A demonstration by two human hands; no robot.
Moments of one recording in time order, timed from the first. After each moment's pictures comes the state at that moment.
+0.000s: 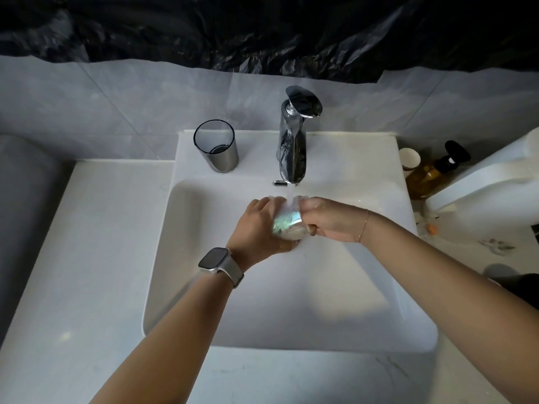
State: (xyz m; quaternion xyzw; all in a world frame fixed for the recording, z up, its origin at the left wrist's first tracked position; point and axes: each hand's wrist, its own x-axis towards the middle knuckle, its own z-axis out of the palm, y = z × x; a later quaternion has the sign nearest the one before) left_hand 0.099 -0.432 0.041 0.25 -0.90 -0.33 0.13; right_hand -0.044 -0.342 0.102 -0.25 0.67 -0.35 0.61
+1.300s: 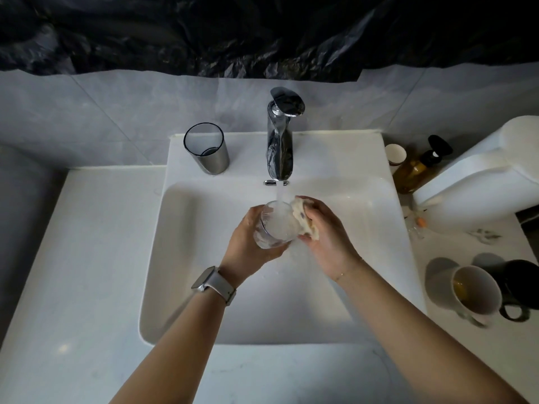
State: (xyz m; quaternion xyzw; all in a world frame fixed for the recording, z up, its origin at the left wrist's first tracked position) left_hand 0.122 -0.411 0.037 0.30 -0.82 -0.46 0.15; right_hand -0.008 -0.302 0.070 -0.04 0.56 -0.69 0.46
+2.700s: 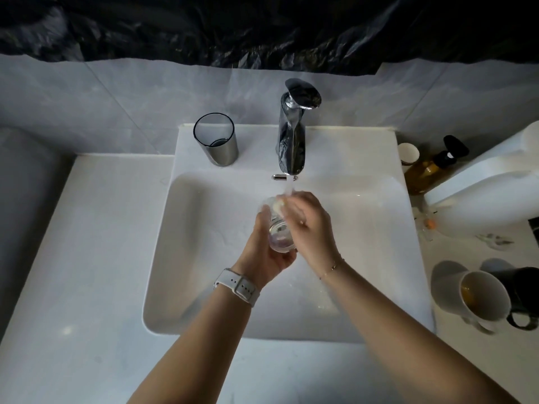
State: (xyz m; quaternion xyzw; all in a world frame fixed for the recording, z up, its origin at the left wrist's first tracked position) left_hand 0.105 -0.389 0.045 0.42 -0.25 -0.87 0.07; right_hand 0.018 -0.328 0.062 -0.36 0.75 -0.52 0.18
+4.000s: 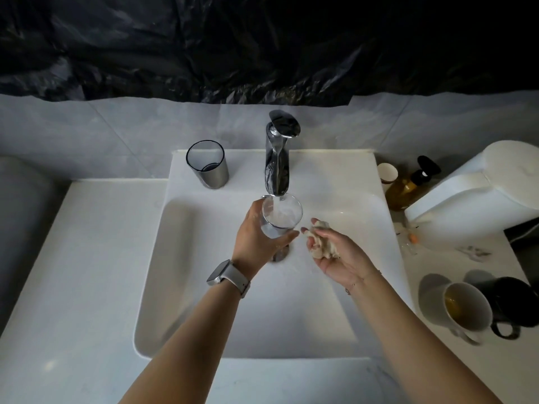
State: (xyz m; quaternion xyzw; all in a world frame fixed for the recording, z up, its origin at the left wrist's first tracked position) left_hand 0.081 -0.411 0.057 0.37 -0.78 -0.46 0.18; right_hand -0.037 -0.283 0.068 0.18 0.43 -0.68 0.57
